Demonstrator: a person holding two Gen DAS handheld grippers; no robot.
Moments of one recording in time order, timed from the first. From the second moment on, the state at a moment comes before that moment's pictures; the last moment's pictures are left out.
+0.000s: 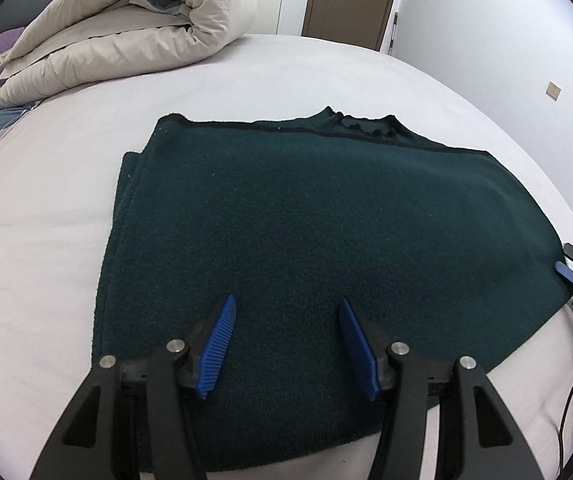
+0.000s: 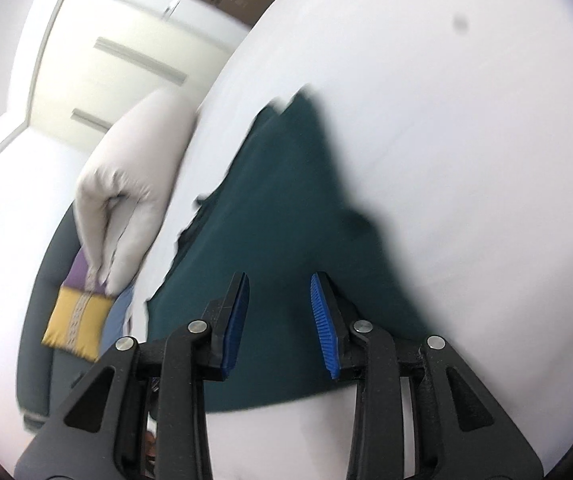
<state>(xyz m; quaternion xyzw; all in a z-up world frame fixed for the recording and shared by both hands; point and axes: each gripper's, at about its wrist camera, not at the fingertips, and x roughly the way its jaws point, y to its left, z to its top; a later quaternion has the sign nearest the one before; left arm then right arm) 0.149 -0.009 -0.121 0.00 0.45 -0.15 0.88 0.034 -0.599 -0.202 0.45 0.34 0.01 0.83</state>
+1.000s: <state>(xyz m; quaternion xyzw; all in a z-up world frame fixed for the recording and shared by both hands) 0.182 -0.040 -0.098 -0.11 0.45 -0.23 0.85 0.173 -0.561 -0.188 0.40 0.46 0.06 0.79</state>
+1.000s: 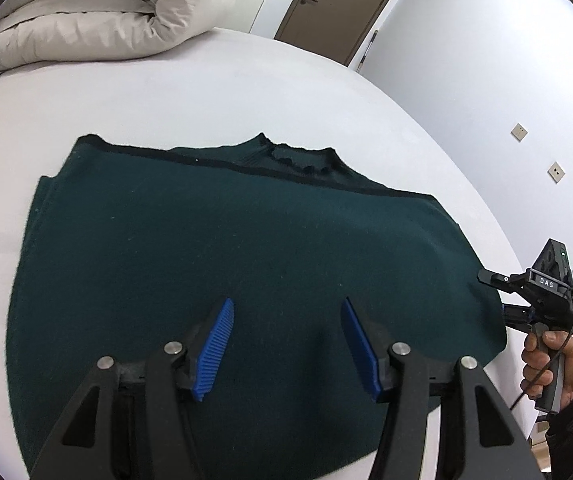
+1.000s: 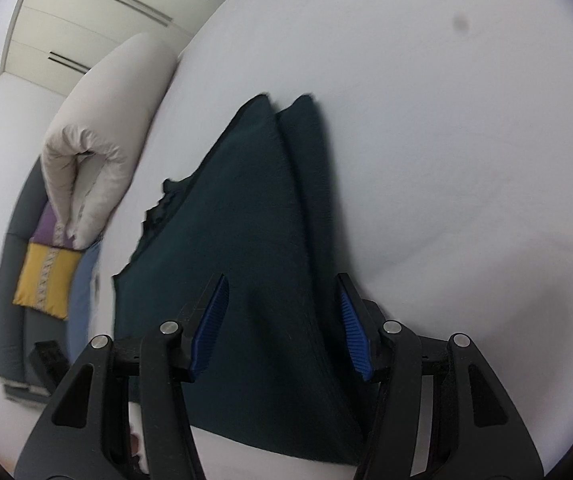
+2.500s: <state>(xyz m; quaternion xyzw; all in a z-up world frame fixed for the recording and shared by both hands) 0.255 -0.025 -0.107 -0.33 0.53 -0.32 0.71 0.186 -0.227 -0.111 -0.08 0.46 0.09 0.88</state>
